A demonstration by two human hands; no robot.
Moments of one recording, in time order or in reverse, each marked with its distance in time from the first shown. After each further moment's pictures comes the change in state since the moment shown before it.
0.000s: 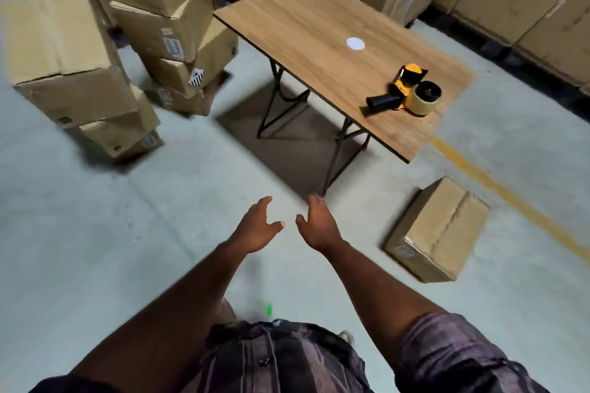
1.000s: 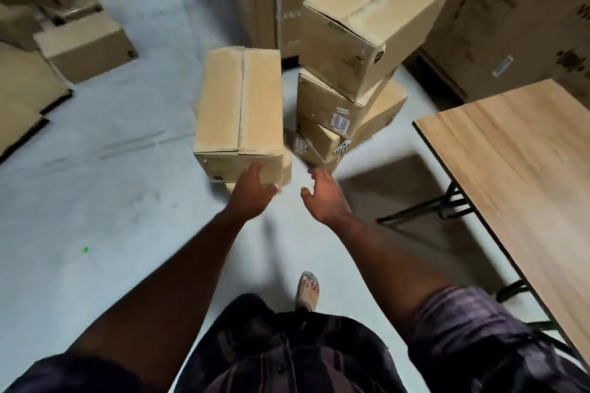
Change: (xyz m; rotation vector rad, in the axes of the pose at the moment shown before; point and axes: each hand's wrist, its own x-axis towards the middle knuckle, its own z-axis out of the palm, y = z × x) left_hand 0.234 -0.128 -0.545 -0.173 0.609 -0.171; right_hand 0.444 -0.478 0.133 -0.079 -0.218 -0.411
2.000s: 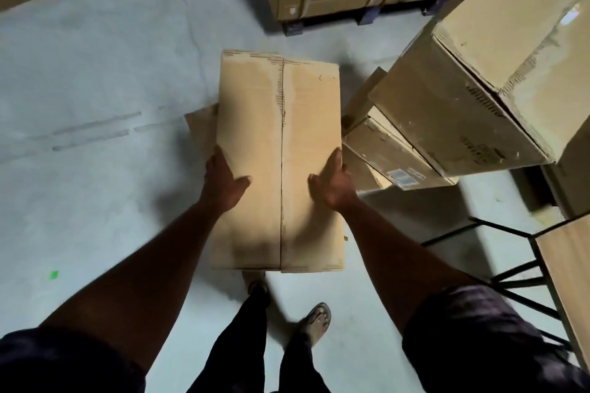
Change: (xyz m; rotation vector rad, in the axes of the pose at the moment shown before) left_hand 0.430 -0.144 -0.131 0.079 -0.065 -0.331; right_hand 0.430 -0.082 0.086 0.056 -0.209 0.422
